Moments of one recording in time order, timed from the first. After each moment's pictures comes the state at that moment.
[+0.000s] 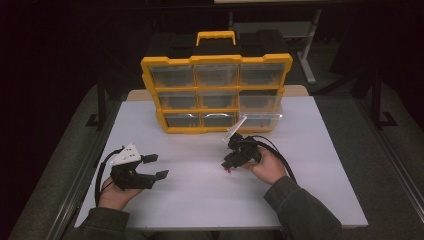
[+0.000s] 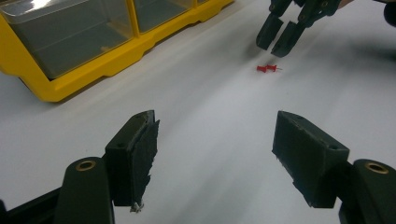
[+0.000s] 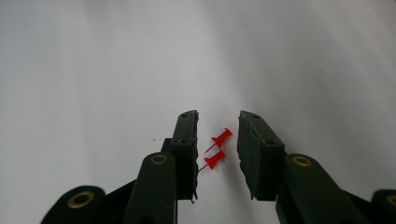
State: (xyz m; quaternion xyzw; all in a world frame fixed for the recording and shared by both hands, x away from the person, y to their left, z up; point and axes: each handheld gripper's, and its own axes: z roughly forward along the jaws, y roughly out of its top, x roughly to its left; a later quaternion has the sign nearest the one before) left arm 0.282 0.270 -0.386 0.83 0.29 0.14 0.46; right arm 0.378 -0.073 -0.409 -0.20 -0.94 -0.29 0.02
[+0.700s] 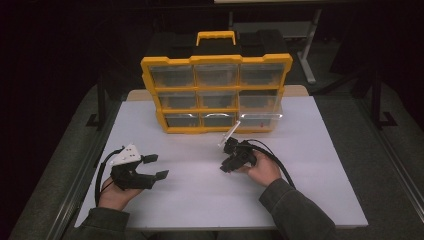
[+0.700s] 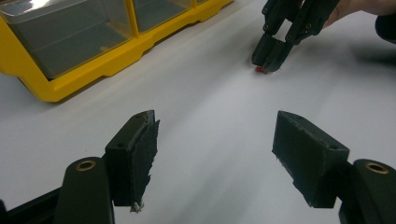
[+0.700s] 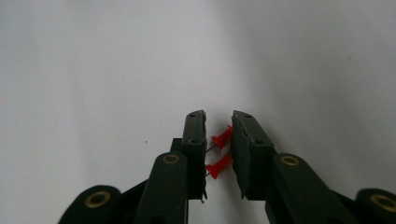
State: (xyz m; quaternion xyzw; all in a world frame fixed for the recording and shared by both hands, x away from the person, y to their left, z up) left arm 0.282 0.271 -0.387 0.83 0.29 0.14 0.45; right arm 0.378 -0.061 -0.427 -0.20 -0.94 -0.26 0.03
